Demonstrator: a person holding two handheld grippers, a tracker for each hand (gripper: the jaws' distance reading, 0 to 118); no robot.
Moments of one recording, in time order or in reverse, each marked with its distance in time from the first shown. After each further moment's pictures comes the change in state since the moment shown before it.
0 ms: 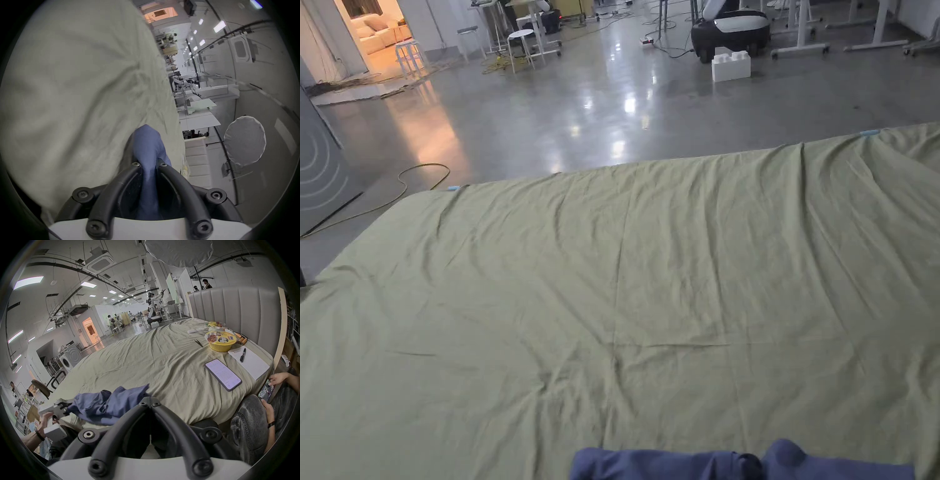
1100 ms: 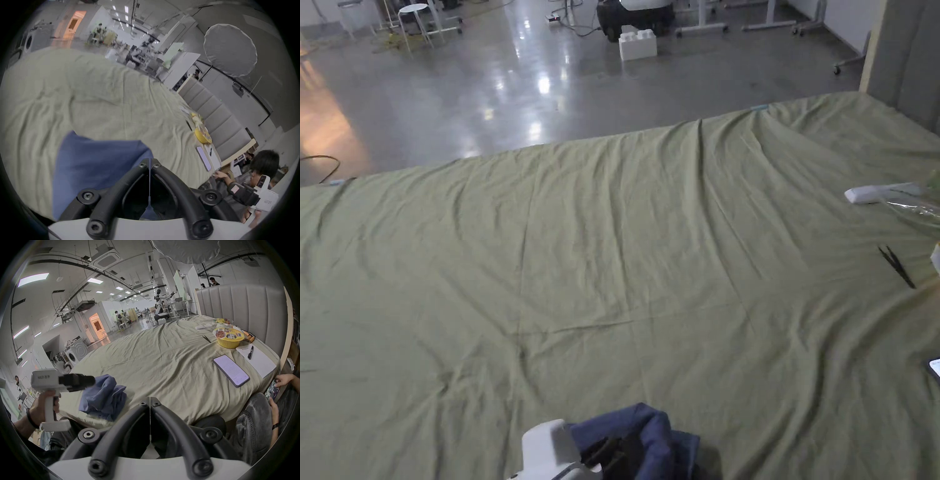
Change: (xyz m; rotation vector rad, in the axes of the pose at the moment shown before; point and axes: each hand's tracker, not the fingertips) left arm 0.141 -0.119 -0.073 -0.272 0.032 -0.718; right arm -0.002 -0.015 -0.009 -0.031 0.069 0.030
